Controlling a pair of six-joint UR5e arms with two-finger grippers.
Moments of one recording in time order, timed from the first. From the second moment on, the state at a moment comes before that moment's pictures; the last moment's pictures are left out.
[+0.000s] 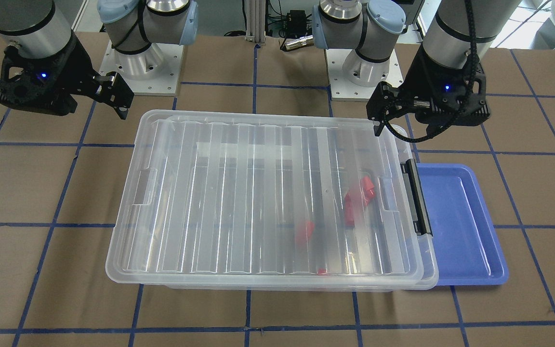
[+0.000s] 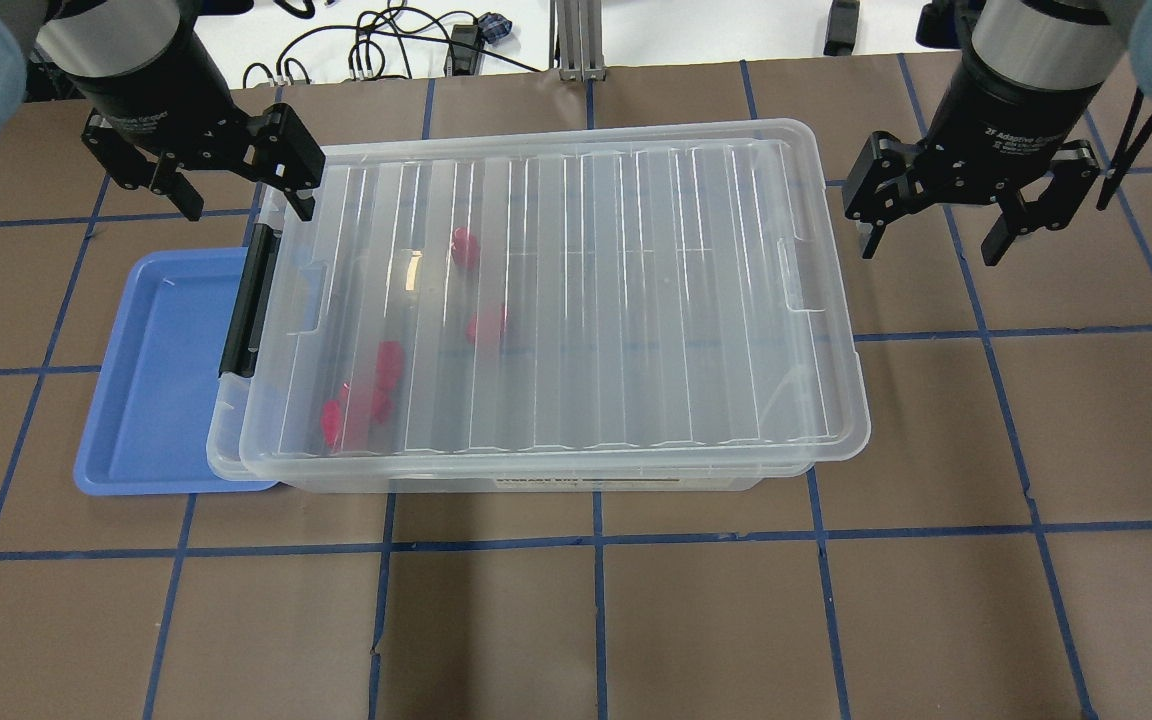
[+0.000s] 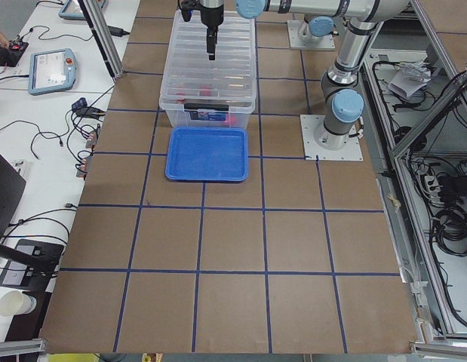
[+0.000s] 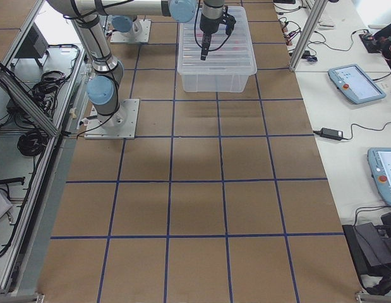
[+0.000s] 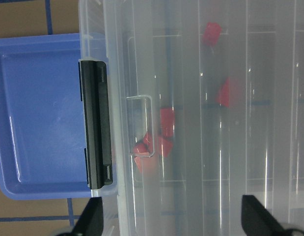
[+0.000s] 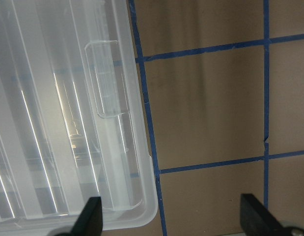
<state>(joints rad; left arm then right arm) -1.54 -1.62 -1.48 -1.60 1.59 0.07 1.51 -1.57 1.55 -1.43 -1.57 0.07</state>
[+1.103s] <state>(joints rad) -1.54 -1.62 -1.48 -1.60 1.59 0.07 1.51 -1.52 1.55 -1.46 -1.56 0.07</state>
